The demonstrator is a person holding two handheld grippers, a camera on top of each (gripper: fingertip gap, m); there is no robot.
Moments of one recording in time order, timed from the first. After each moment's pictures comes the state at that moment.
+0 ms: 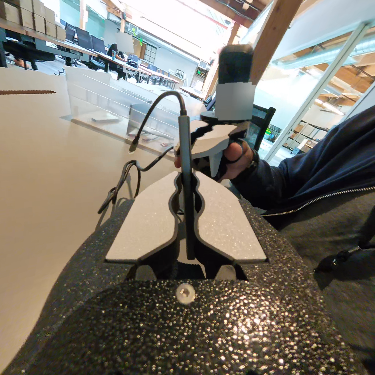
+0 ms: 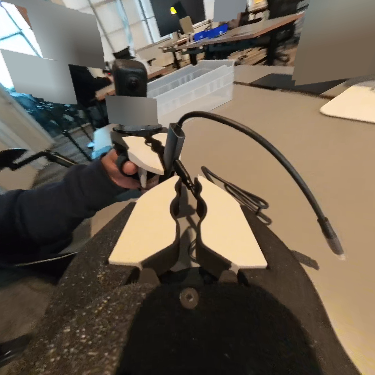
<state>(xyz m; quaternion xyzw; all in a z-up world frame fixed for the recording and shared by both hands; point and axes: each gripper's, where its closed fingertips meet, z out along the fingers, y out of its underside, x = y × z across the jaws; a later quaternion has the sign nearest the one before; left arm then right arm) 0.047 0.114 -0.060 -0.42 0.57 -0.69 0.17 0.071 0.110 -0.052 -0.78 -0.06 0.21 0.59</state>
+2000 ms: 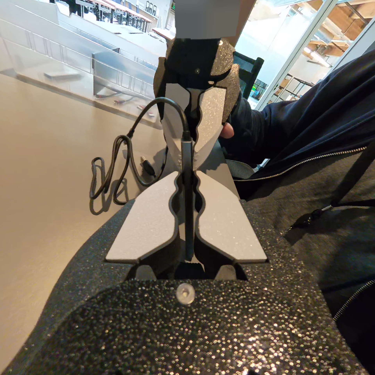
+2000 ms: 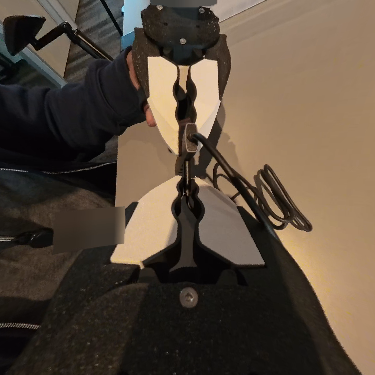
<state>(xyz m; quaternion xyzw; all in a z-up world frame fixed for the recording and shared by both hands) 0.031 0.098 -0.080 -0.40 0.65 -0.64 0.09 0.037 0.091 -0.089 -0.86 -0.24 0.27 0.36</state>
